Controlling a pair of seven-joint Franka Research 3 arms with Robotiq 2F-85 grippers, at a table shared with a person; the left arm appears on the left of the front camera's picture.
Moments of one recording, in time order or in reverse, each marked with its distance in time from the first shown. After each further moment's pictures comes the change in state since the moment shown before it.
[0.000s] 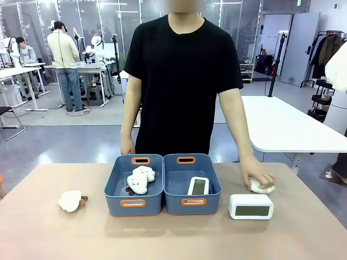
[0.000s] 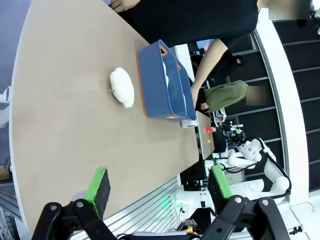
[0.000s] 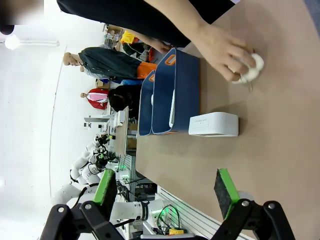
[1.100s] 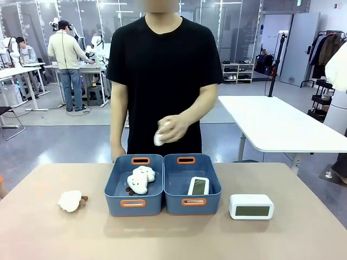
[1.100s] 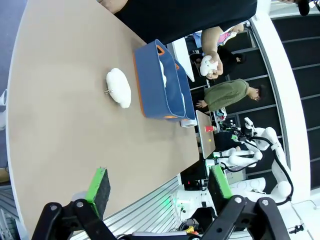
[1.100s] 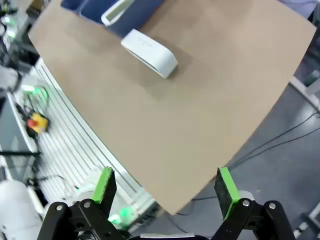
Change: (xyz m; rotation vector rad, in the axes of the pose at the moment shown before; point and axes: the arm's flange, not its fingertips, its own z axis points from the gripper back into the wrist) left arm -0.001 -0.006 -0.001 -0.001 -0.001 -0.014; right arm 0.028 0.072 -0.010 -0.478 0.539 0.829
